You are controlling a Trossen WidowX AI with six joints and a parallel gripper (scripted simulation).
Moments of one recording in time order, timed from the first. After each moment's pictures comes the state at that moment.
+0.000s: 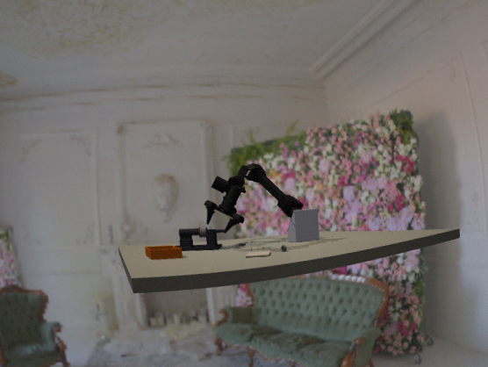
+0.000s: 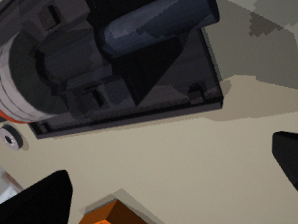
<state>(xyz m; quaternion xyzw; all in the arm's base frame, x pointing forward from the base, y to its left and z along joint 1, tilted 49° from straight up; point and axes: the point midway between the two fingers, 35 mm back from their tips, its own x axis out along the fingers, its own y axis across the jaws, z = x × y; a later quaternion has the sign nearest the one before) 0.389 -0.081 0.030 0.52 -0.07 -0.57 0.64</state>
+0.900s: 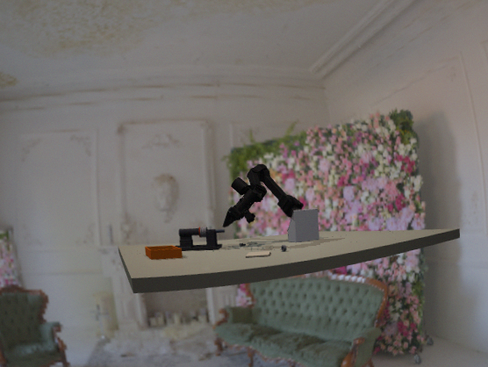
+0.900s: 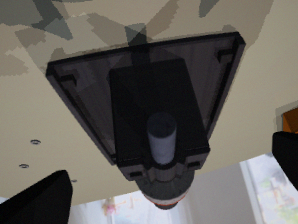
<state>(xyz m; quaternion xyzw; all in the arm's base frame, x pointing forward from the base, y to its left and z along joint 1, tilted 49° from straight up) 0.329 -0.085 0.048 0.82 -0.41 -0.29 0.27</state>
